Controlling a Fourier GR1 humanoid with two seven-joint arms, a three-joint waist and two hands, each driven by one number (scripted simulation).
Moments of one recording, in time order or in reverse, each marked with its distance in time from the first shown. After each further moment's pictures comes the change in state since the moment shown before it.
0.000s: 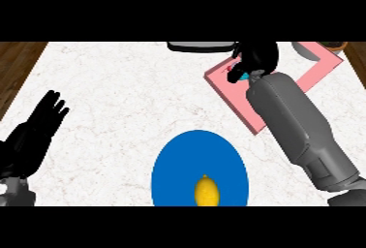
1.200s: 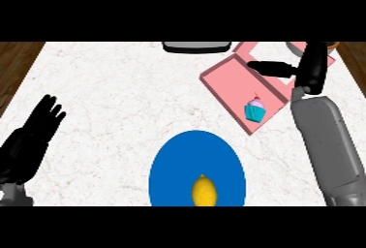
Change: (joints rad) left arm 0.033 -0.022 0.026 -0.027 -0.018 -0.010 0.012; right arm 0.291 0.000 -0.370 -0.345 -0.348 -0.310 -0.354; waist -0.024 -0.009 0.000
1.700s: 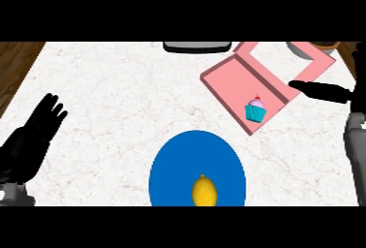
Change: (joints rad) left arm -0.005 -0.019 0.003 -0.024 -0.015 -0.005 0.025; right arm 0.256 -0.123 -0.103 -0.278 -0.193 0.194 -0.083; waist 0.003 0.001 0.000
